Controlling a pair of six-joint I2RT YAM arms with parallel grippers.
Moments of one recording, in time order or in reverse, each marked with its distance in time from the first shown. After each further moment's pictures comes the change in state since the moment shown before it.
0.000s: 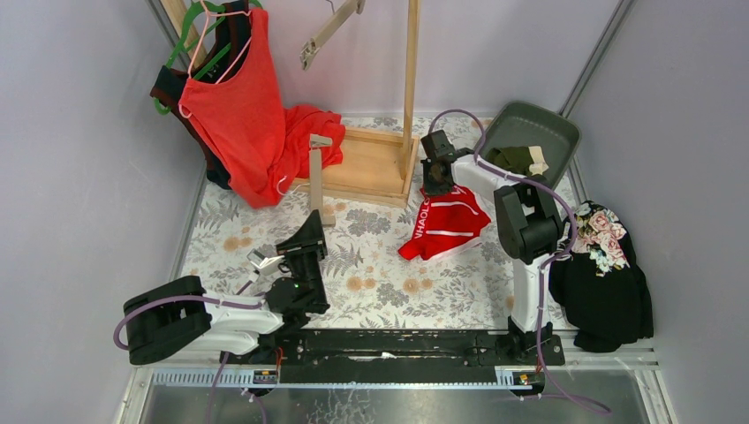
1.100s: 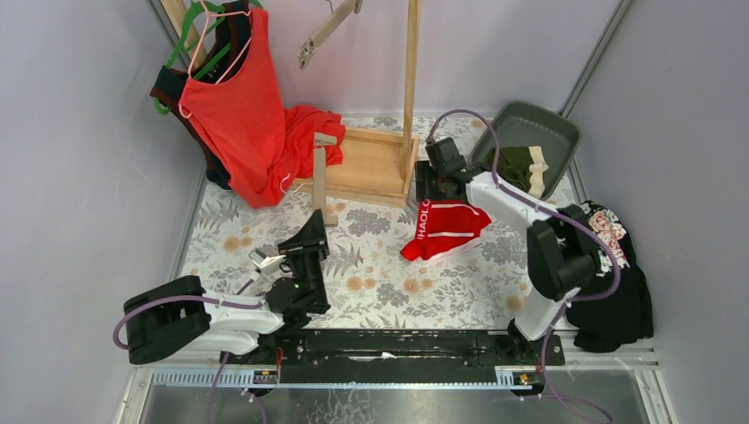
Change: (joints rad) left arm -0.019 -0.001 0.012 -0.001 0.017 0.000; right arm 0.084 -0.377 -0.272 0.065 0.003 0.008
